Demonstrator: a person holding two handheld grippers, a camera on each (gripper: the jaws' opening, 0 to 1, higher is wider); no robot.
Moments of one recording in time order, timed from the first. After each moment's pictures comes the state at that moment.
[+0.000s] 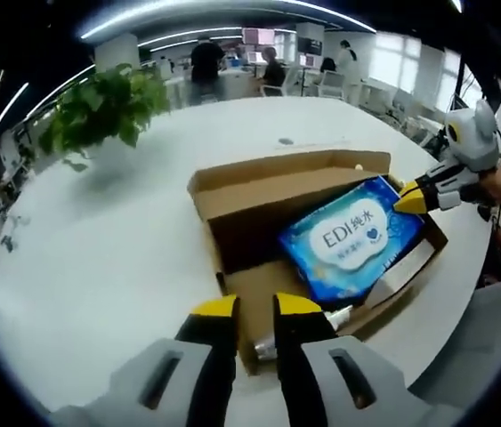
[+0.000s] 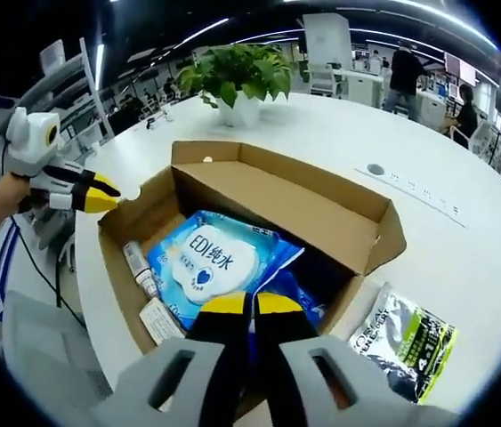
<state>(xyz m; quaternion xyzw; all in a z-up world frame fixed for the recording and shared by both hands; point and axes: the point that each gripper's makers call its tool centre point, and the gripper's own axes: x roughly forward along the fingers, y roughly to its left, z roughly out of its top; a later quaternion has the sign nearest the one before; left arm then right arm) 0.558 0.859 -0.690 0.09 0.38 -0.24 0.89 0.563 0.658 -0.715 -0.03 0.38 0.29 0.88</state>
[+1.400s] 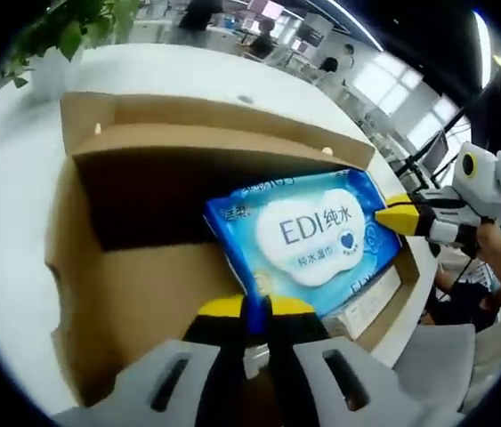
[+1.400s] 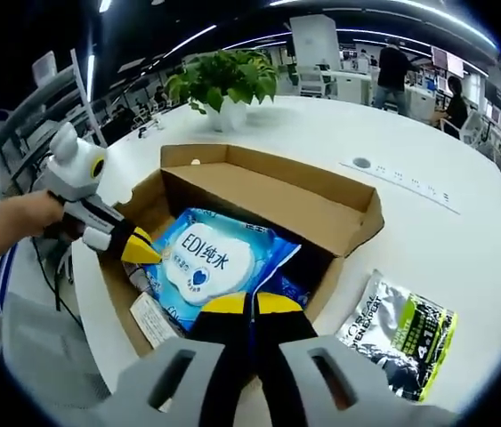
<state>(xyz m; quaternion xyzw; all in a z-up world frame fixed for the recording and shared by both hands) 0.551 0.778 -0.757 -0.07 0.48 -0.32 0.81 0.560 0.643 -0.719 -0.01 0.37 0.27 0.89</state>
